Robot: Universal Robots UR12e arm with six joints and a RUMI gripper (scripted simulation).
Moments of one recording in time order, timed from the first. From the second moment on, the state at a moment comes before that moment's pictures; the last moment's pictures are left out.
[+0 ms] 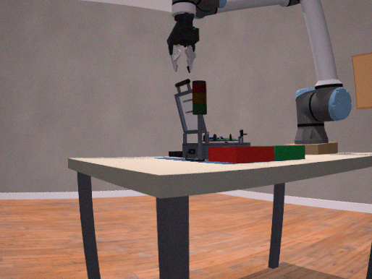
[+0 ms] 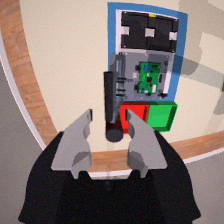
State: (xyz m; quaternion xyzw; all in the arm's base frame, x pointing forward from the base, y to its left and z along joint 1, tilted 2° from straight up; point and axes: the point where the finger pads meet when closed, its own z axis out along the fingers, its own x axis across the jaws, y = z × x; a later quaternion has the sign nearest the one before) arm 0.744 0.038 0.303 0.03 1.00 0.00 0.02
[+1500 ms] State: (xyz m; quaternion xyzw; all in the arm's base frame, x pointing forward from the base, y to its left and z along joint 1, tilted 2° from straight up) arm 0.745 0.036 0.276 0.03 1.00 0.00 0.02
